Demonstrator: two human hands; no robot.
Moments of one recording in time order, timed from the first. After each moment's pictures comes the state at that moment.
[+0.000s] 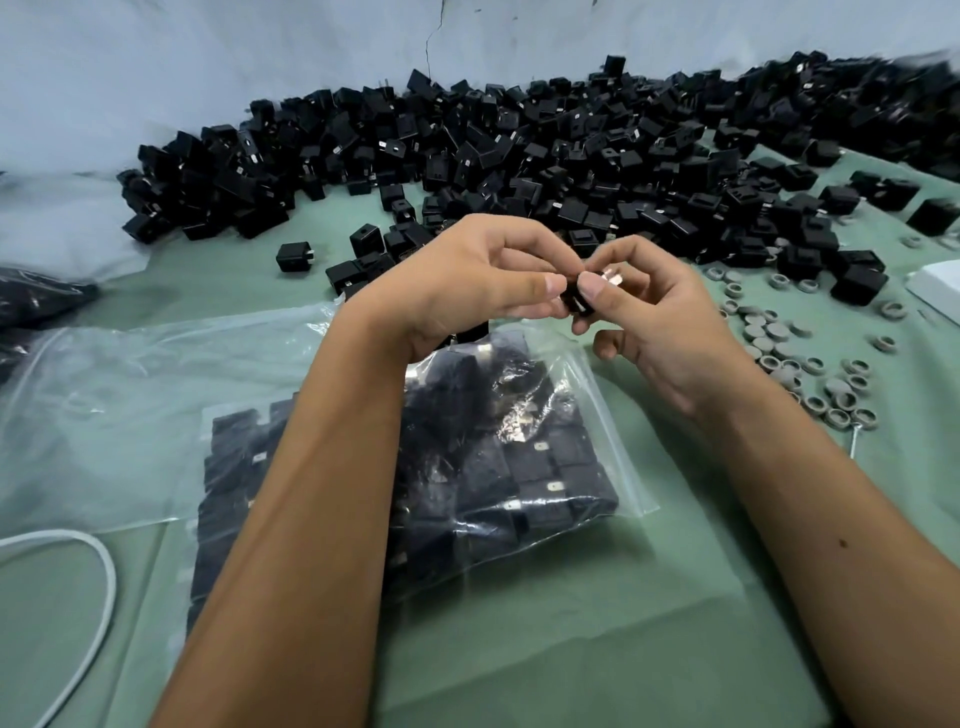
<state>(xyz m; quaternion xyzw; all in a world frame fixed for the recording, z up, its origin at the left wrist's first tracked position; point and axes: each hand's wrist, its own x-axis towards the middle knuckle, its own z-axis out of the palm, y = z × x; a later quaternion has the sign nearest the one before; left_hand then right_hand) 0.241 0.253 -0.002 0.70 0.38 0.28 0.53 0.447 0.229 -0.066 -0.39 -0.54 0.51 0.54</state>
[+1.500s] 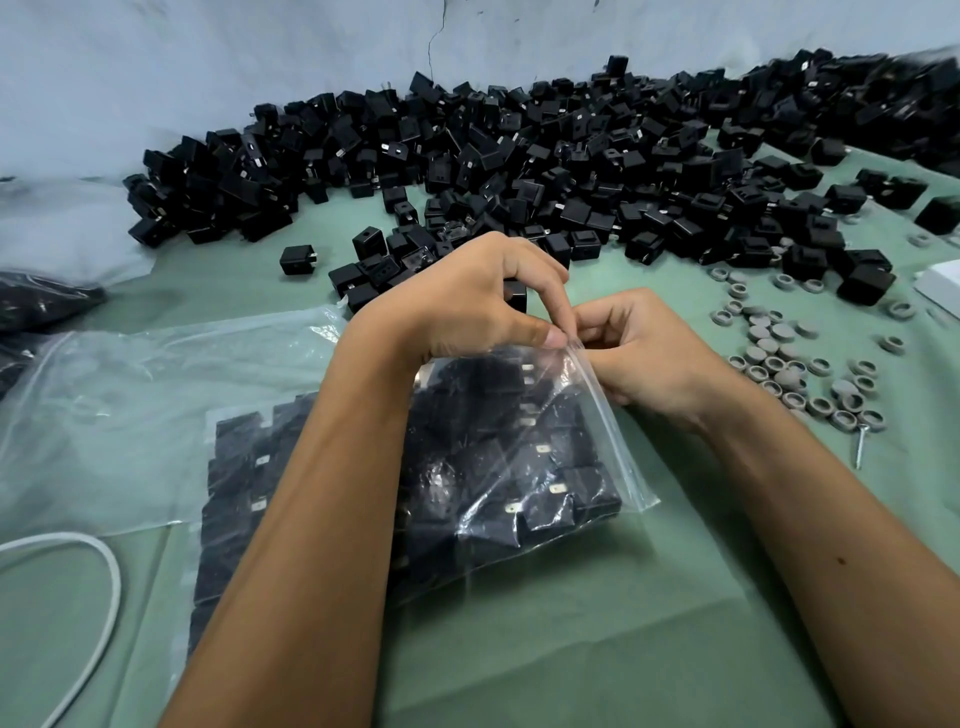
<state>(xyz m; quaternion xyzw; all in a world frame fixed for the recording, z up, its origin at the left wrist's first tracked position) 0.241 0.257 -0.004 0.85 0.37 0.18 0.34 0.440 0.221 -0.068 -0.39 -0.64 0.54 0.38</state>
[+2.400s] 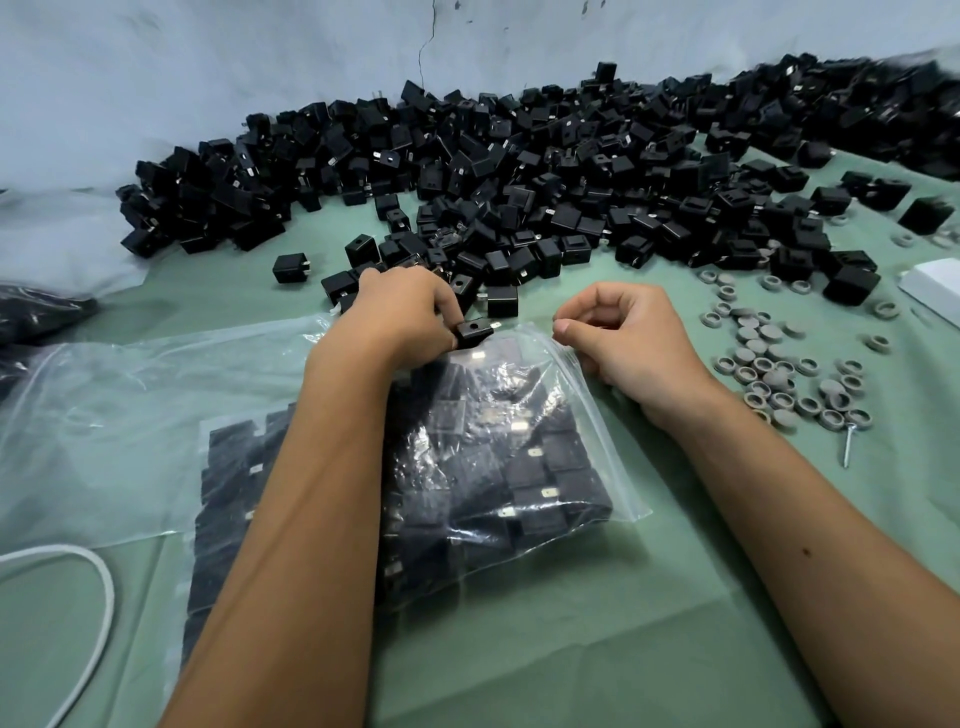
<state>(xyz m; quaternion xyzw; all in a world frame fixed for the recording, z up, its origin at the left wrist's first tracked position) 0.215 0.271 -0.027 0.74 0.64 0.09 0.18 0.435 0.233 -0.077 -0.57 -0.56 0.37 0.47</state>
